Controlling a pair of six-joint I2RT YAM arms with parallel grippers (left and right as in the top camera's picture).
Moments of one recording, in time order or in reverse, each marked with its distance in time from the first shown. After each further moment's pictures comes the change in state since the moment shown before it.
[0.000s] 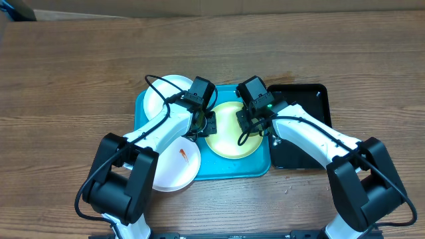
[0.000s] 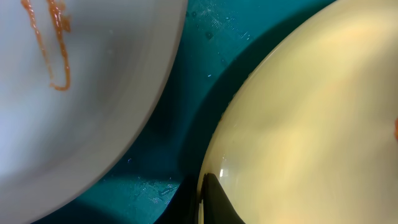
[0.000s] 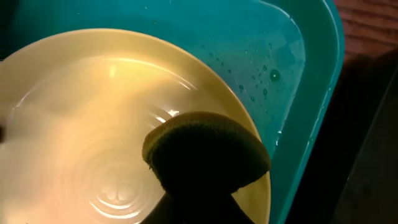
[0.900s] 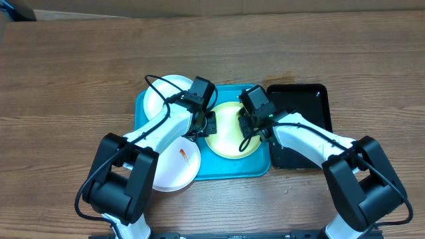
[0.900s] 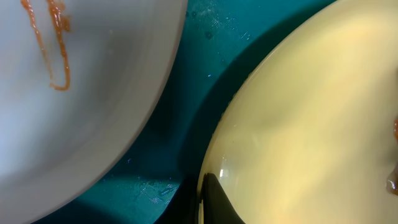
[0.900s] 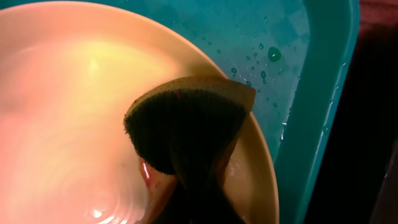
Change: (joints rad) left arm 0.000 0.000 0.000 0.000 0.000 0.000; right arm -0.002 0.002 -0.126 0.154 0.018 0.058
